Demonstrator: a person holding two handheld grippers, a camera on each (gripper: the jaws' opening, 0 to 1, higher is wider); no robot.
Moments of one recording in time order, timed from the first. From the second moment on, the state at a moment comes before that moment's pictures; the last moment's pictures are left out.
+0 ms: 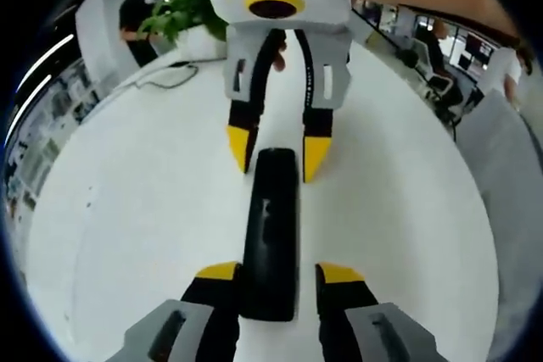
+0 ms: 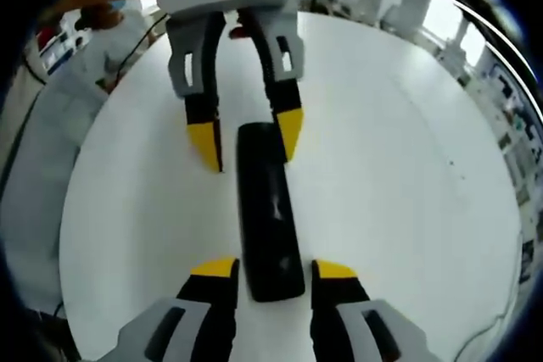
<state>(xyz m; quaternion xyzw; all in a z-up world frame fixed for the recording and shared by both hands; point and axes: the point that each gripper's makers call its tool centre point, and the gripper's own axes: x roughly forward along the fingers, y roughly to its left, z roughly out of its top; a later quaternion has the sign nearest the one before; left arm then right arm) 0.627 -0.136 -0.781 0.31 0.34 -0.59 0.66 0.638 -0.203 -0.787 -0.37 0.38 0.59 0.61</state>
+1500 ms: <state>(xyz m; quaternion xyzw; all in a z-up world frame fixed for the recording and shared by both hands) 0.617 -0.140 -0.778 0.35 0.36 -0.57 0.65 0.617 -0.209 -0.784 -0.40 0.39 0.57 0.61</state>
